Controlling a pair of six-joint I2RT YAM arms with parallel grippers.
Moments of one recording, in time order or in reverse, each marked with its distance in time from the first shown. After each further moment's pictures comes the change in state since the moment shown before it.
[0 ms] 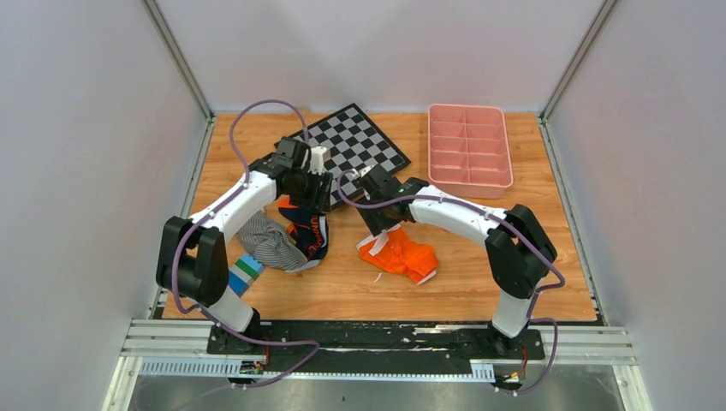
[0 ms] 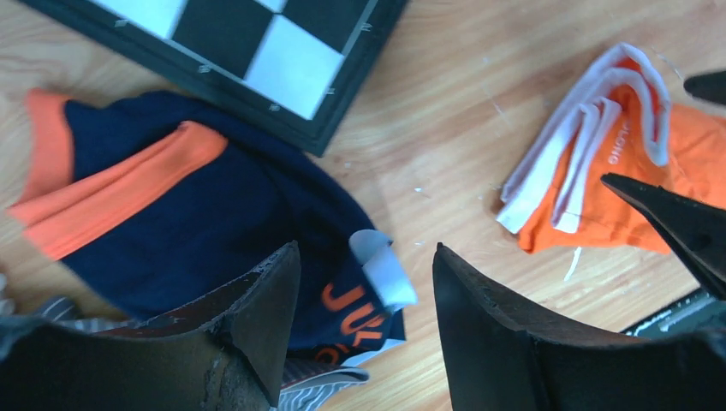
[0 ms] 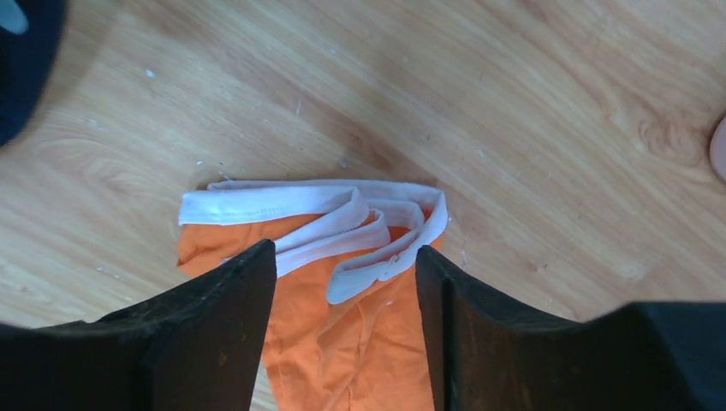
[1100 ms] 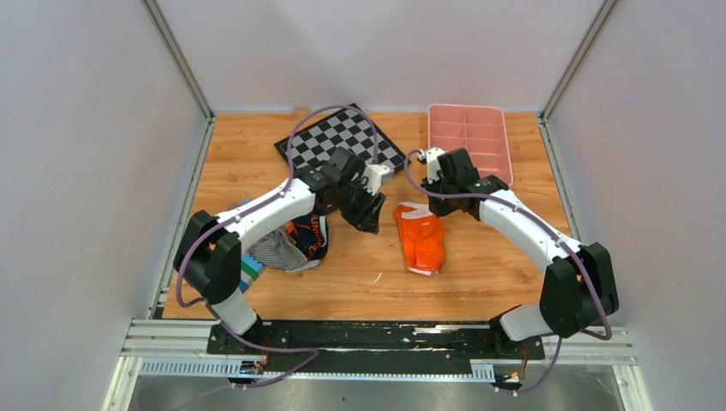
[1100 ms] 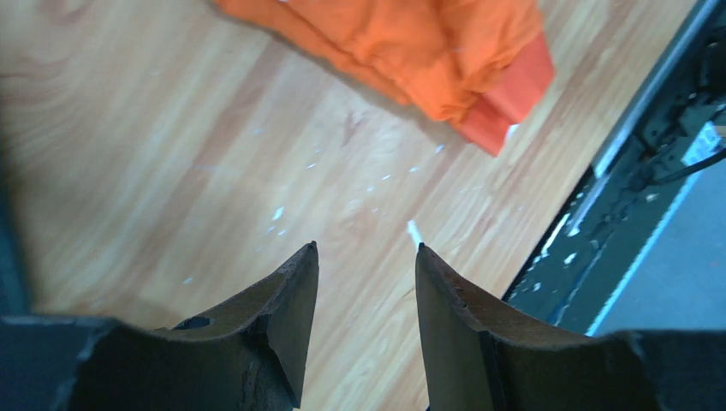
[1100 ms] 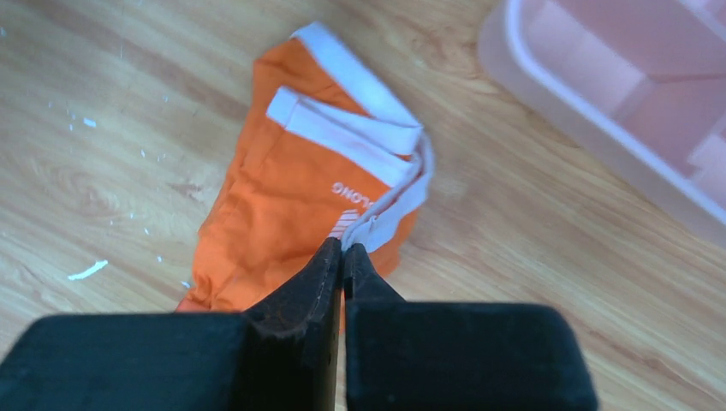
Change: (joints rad) left arm -0.272 0.053 0.108 0.010 0.143 0.106; right arm -0.357 -0.336 -0.235 0.035 -0.143 -0.195
